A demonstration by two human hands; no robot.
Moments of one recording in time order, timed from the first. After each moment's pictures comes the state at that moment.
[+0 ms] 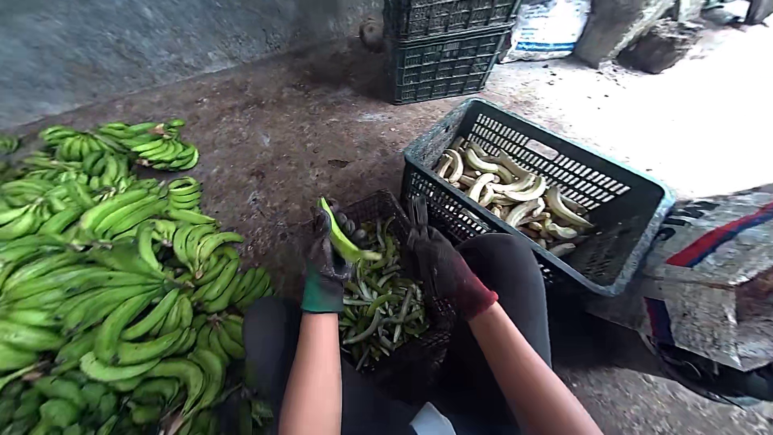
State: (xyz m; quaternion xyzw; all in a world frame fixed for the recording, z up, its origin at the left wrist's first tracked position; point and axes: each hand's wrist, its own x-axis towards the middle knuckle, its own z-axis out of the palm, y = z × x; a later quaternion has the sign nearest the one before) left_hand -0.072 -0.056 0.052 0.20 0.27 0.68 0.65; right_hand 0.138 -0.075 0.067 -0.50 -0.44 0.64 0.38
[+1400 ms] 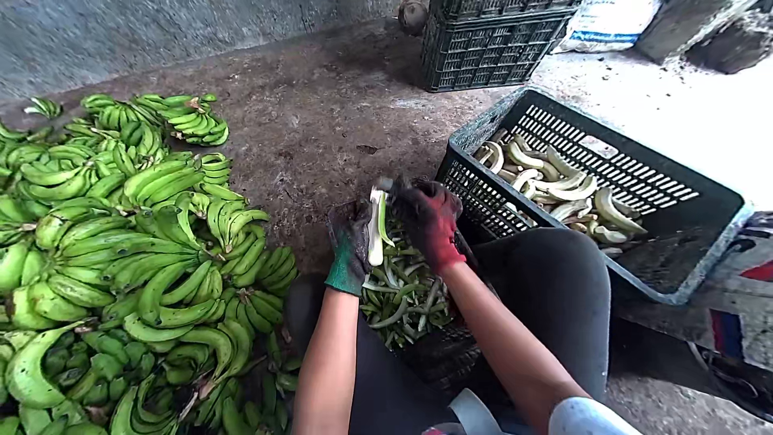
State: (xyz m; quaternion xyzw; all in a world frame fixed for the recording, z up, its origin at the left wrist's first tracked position) left_hand -0.117 -0.083 0.050 0.30 0.57 0.53 0.54; right_hand 0.048 -0.031 0.037 -0.60 -0.72 0.13 0.34
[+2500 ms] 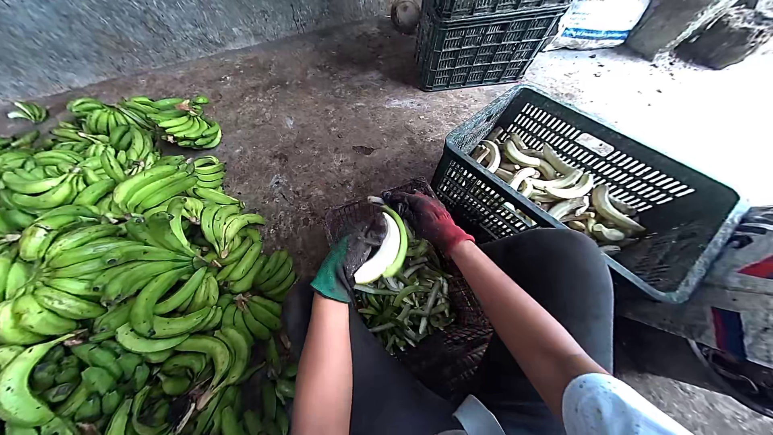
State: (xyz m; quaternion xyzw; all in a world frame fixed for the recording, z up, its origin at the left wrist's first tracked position) left_hand -0.135 -0.077 0.058 0.51 0.59 0.36 0.51; right_hand 0.080 0.030 -0.008 -0.50 -0.78 0.29 0.22
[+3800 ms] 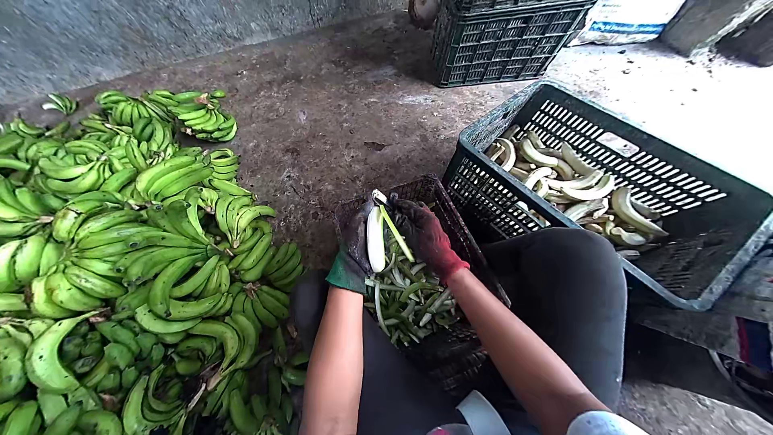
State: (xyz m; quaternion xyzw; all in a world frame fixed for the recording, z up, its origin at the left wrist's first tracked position) left_hand -0.125 -0.081 0.047 0.26 0.45 0.57 0.64; right_hand 0.041 -0.033 0.017 -0.54 -0.69 0.37 0.30
